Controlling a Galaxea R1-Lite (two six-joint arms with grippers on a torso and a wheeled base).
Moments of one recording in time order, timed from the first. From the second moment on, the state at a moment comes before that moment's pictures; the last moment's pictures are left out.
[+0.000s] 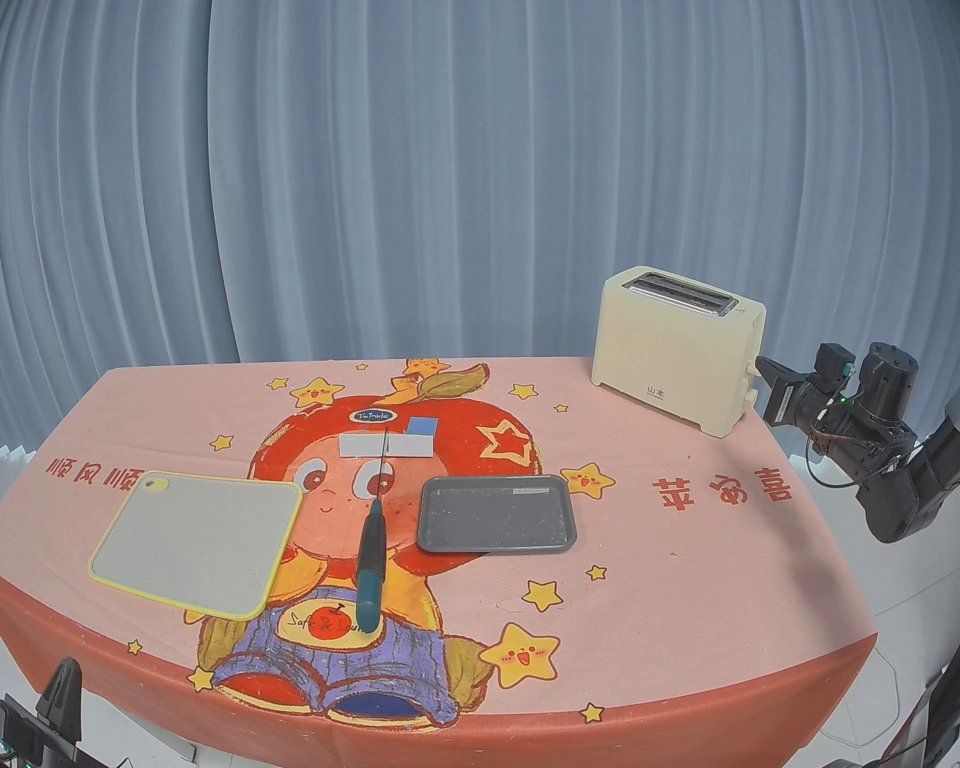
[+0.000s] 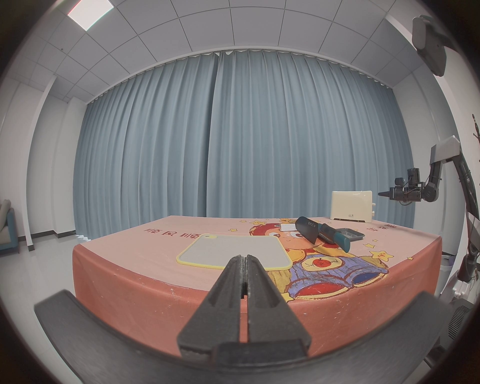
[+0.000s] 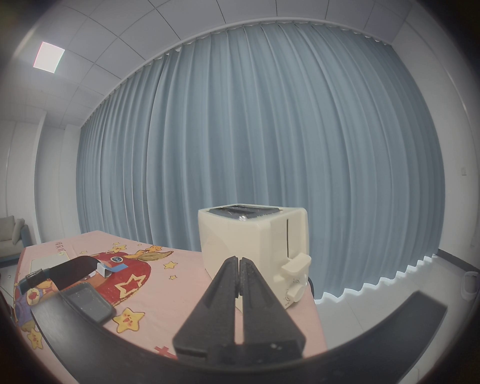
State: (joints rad) left arm 0.00 0.02 -0.02 0.00 0.02 -0.01; right arm 0.07 1.98 -0.71 -1.21 0.15 0.08
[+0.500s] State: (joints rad) left arm 0.00 0.02 -0.02 0.00 0.02 -0.01; right arm -0.07 2.08 -0.73 -1.23 0.46 0.07
